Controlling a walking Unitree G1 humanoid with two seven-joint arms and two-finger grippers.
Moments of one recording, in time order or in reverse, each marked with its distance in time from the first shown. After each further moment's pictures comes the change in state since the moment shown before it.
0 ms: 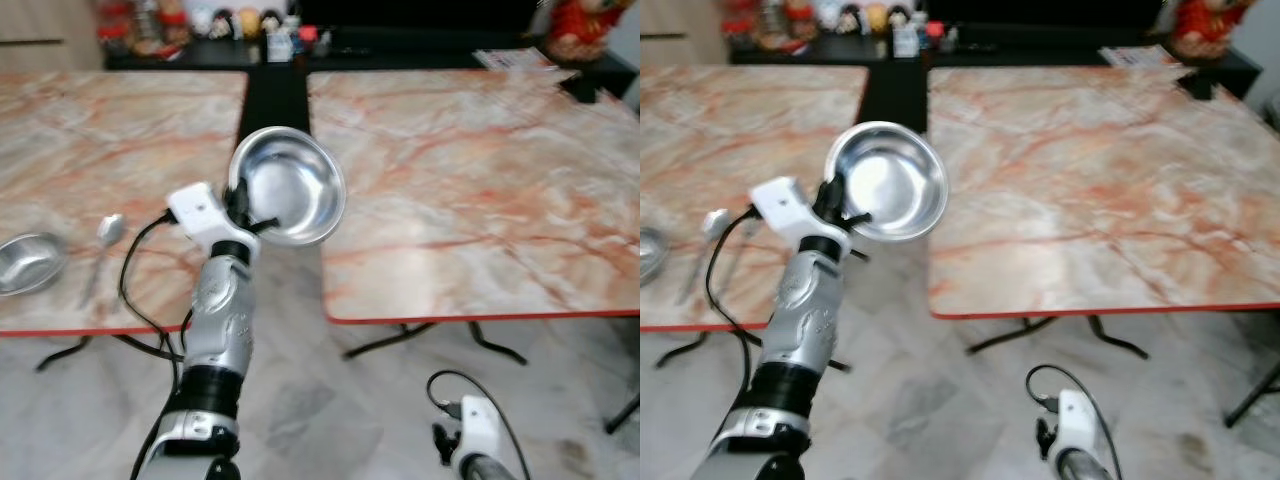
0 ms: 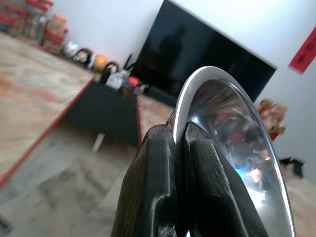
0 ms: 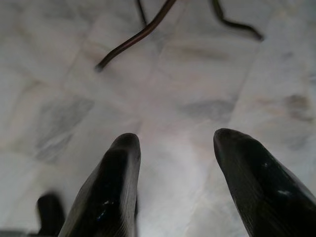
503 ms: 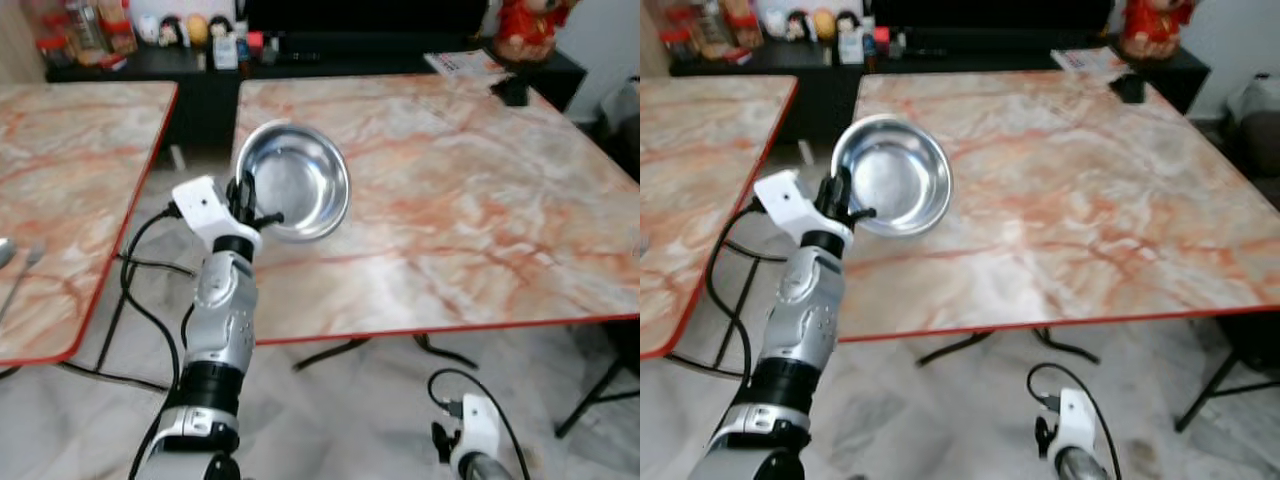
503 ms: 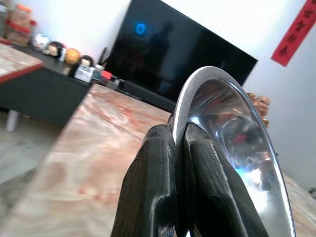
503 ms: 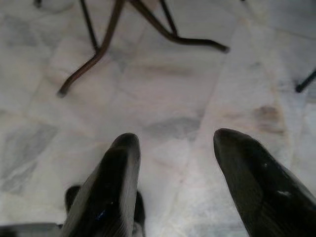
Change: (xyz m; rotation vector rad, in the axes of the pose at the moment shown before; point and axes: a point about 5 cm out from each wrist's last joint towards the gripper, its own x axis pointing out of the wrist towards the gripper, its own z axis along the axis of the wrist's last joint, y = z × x) left arm -0.003 0.013 0.001 0.011 0.000 0.034; right arm 0.001 0.012 0.002 0.025 -0.003 0.035
